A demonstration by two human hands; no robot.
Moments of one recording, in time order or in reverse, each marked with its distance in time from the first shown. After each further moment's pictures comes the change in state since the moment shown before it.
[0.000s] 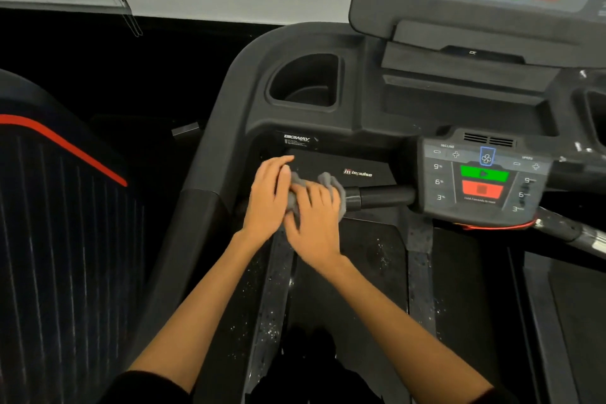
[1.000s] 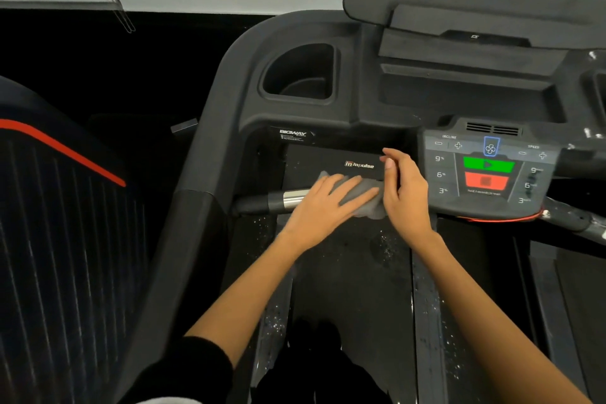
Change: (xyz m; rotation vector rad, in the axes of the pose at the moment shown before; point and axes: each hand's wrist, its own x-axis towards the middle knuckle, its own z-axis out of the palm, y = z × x) left_hand -0.007 0.000 0.072 0.787 -0.315 0.810; right_hand 0.015 0.099 -0.091 0.220 0.233 0.150
